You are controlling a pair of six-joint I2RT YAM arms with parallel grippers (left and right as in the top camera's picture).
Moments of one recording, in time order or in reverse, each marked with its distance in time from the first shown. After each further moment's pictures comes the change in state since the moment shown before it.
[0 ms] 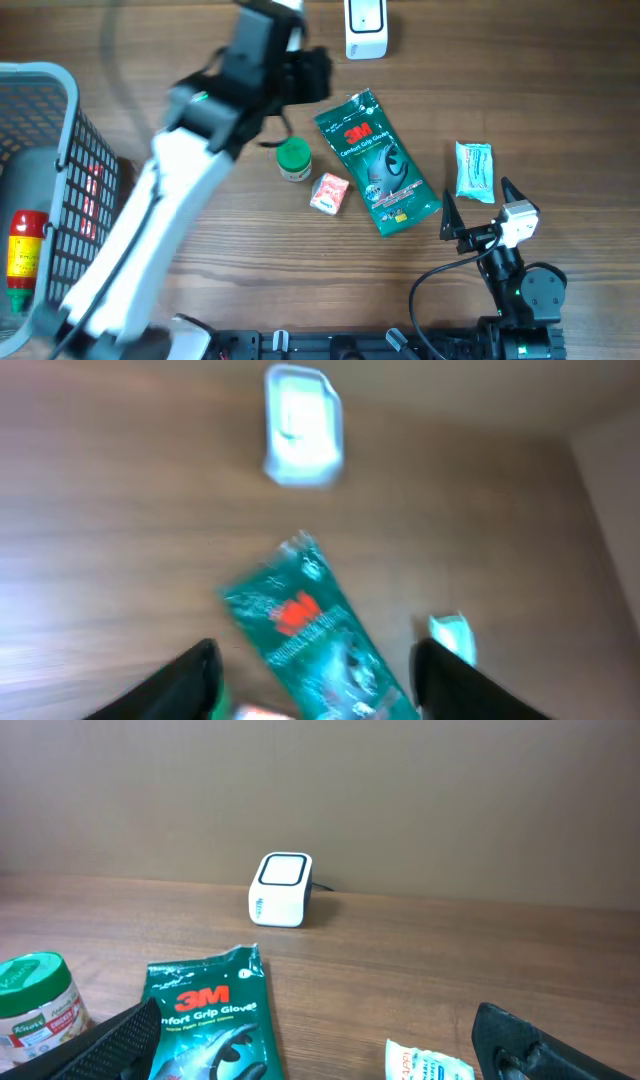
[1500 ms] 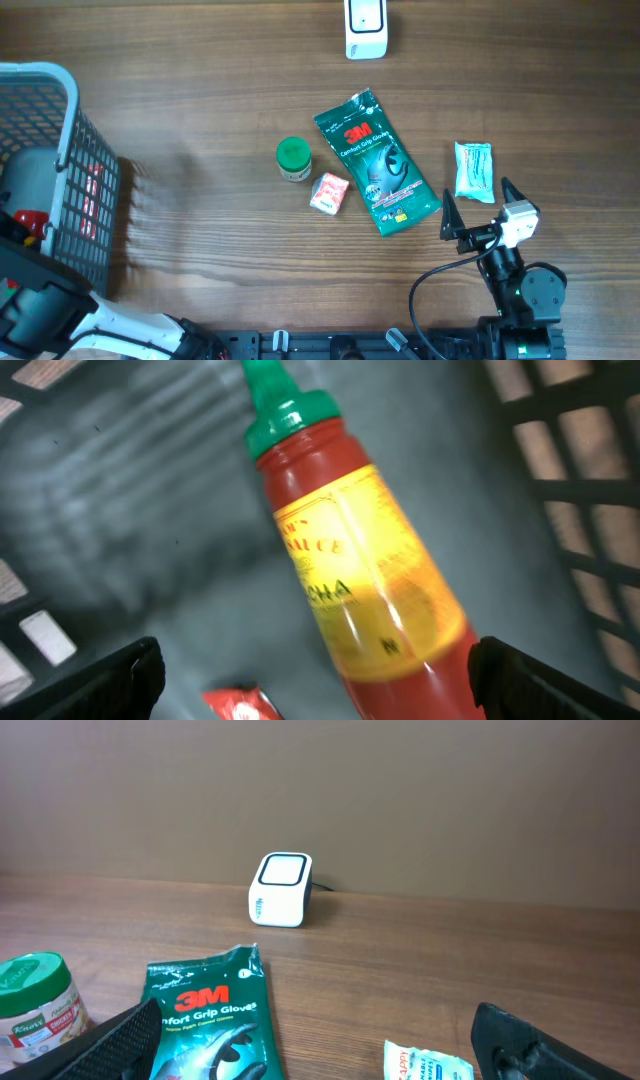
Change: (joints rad) left arm 1.406 0.345 -0.159 -0.353 -0.210 -1.160; right arm 0.000 0.000 0.000 0.000 0.000 0.000
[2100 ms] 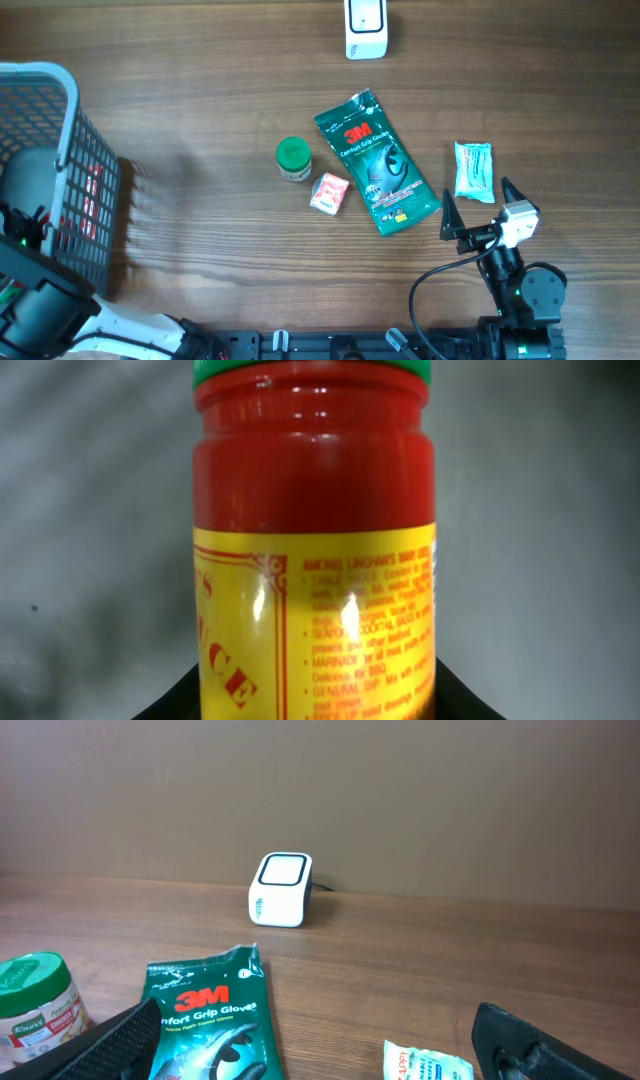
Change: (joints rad) left arm 0.000 -0.021 -0.305 0.396 0.067 0.113; right arm 0.000 0.000 0.000 0.000 0.000 0.000
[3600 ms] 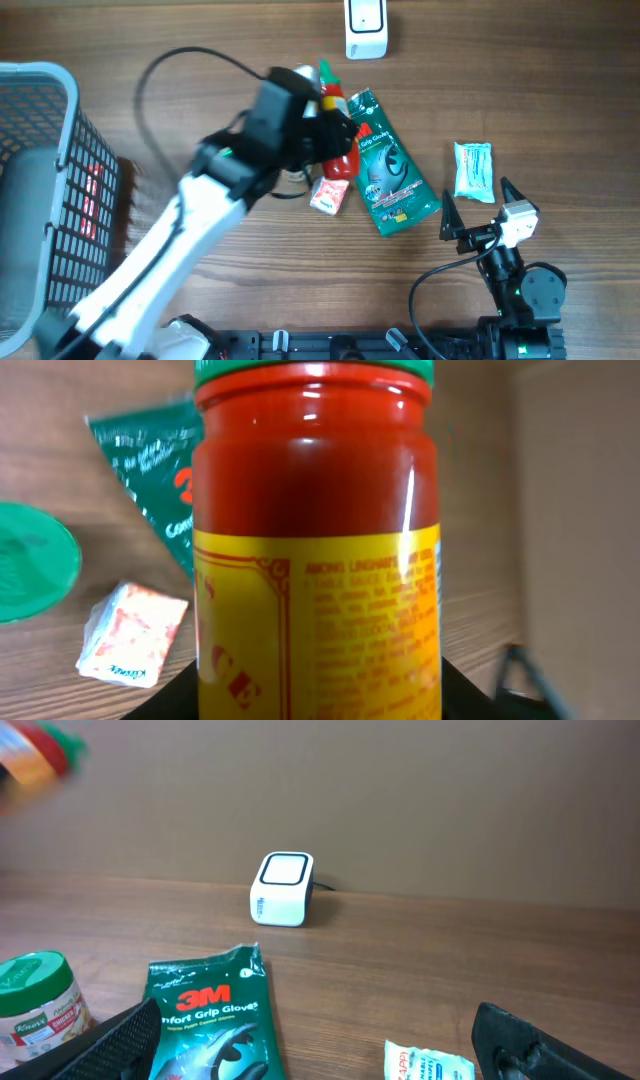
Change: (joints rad) left arm -1.530 -0.420 0.065 0.170 0.359 0.768; right arm 0.000 0.002 0.000 0.000 -0.004 0.000
